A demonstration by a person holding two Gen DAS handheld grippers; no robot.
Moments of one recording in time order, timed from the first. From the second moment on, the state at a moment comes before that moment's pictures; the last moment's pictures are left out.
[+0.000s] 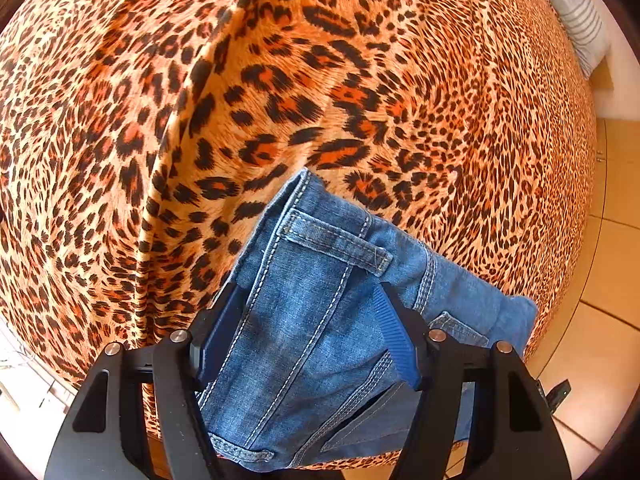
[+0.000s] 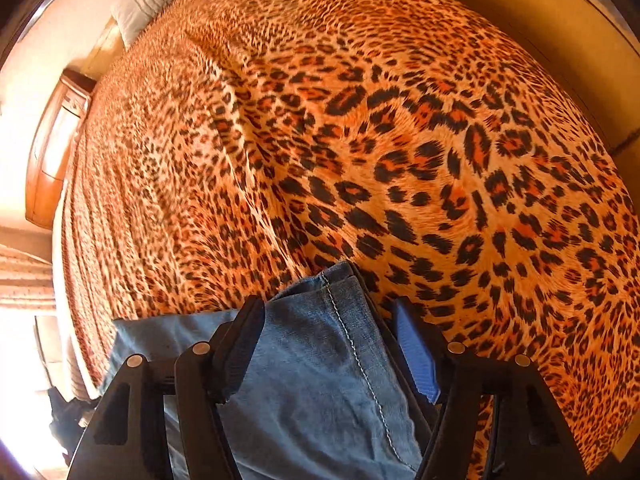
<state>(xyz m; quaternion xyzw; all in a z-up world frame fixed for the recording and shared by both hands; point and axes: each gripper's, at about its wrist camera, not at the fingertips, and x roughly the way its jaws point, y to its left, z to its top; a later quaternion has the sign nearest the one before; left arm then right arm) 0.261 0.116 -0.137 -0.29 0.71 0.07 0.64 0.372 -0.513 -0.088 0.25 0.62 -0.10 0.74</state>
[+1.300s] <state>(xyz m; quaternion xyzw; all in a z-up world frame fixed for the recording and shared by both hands) 0.134 0.085 -0.119 -0.33 0.70 0.05 0.64 0.180 -0.530 -0.080 0.41 0.54 -0.10 0.73</state>
